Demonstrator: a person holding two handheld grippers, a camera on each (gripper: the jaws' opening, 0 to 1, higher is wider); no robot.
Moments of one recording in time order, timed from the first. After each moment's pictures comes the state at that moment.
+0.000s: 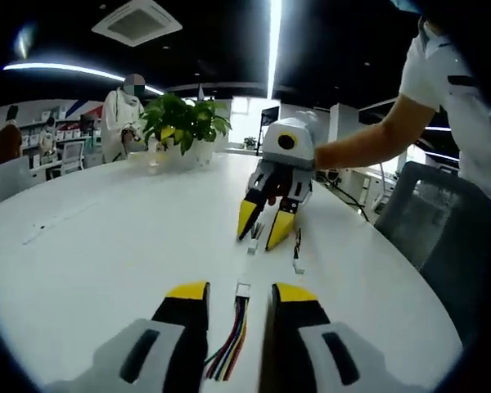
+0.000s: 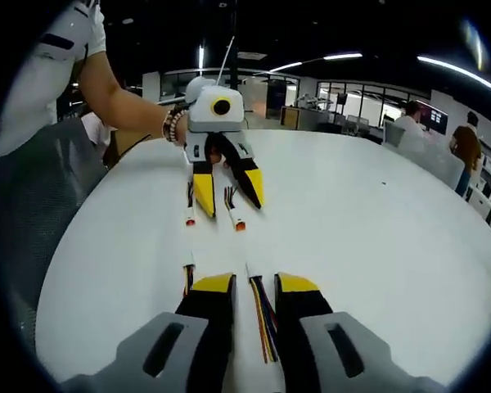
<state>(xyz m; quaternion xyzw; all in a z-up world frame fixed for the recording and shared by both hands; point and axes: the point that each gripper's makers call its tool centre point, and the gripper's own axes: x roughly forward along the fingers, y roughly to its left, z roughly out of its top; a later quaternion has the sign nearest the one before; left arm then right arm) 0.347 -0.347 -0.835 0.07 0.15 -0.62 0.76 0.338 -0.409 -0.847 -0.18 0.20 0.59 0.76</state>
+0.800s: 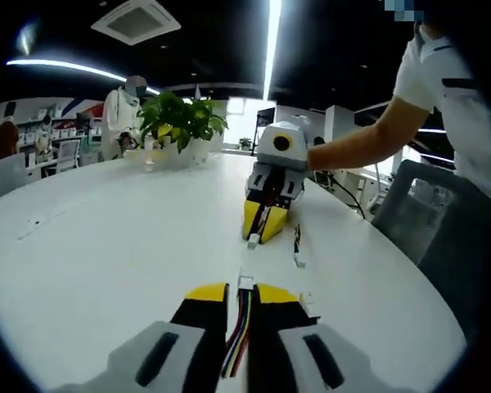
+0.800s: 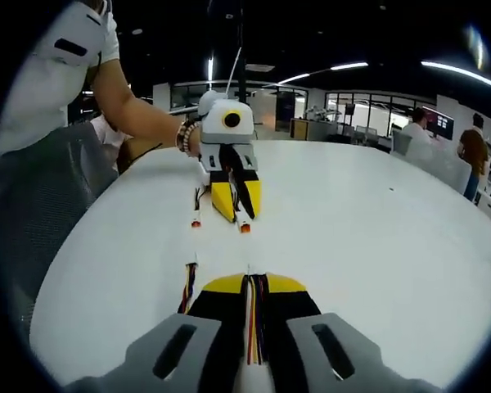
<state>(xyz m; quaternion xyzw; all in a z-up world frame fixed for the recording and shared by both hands) 0.339 -0.347 -0.838 0.07 0.15 -0.64 0.75 0.336 -0.406 -0.848 -0.15 0.18 0.62 0.75</state>
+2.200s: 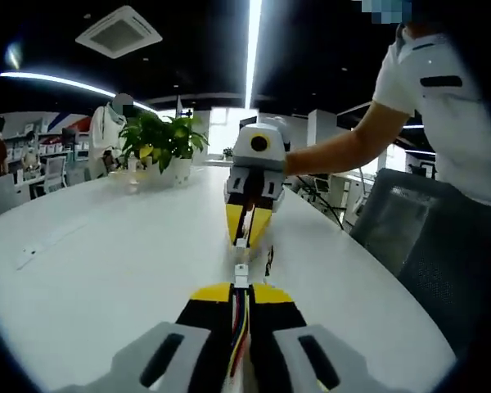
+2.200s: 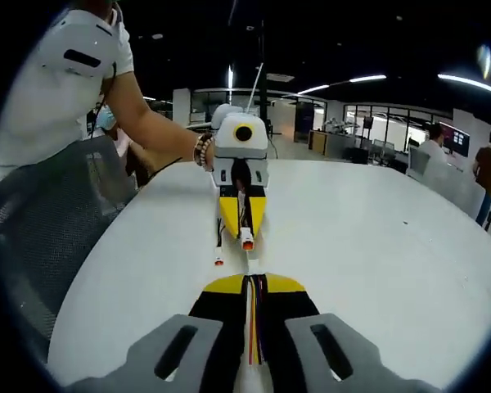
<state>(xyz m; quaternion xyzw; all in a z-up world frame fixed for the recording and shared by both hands) 0.317 -0.342 -0.798 0.06 0.11 -0.67 0.73 0.319 -0.383 -0.800 -0.16 0.15 0.66 0.72</state>
